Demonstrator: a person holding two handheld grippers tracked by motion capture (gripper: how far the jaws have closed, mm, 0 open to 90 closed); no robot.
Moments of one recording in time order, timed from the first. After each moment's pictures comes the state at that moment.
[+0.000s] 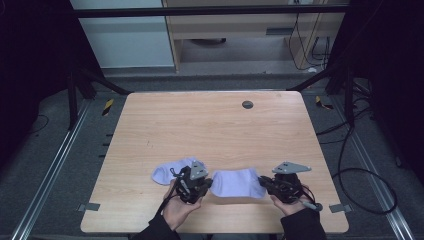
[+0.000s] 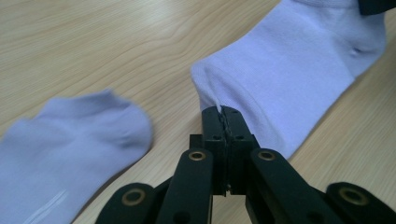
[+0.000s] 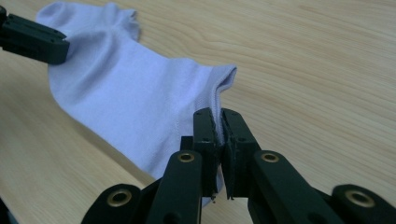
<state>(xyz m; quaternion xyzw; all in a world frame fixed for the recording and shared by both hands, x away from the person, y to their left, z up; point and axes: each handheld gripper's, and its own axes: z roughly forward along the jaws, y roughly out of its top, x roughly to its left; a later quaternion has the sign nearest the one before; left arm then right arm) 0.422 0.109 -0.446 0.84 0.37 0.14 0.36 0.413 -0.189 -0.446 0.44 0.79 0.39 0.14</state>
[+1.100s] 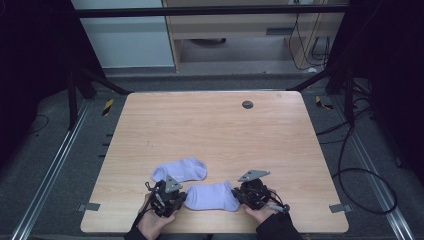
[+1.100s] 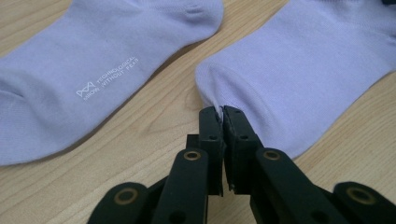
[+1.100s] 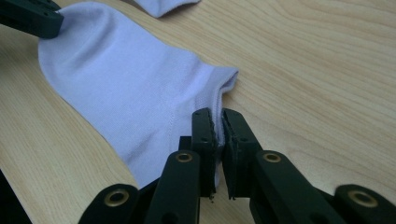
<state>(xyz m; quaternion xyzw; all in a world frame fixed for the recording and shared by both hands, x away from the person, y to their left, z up) 0.402 0.166 -0.479 0.85 0.41 0.14 0.30 0.417 -0.117 -0.482 0.42 0.84 0.35 0.09</state>
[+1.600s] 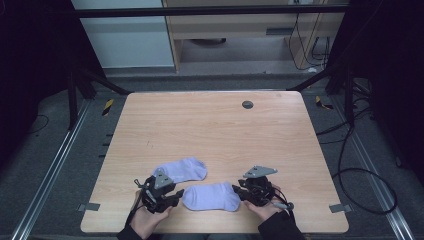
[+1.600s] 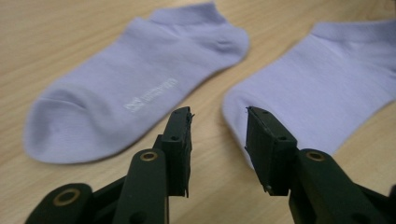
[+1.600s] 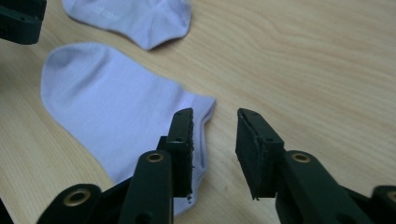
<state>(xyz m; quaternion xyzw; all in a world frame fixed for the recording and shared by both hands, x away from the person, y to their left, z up) 0.408 0.190 -0.459 0.82 0.43 0.17 0.34 0.421 -0.128 -0.470 0.41 0.81 0.38 0.13</state>
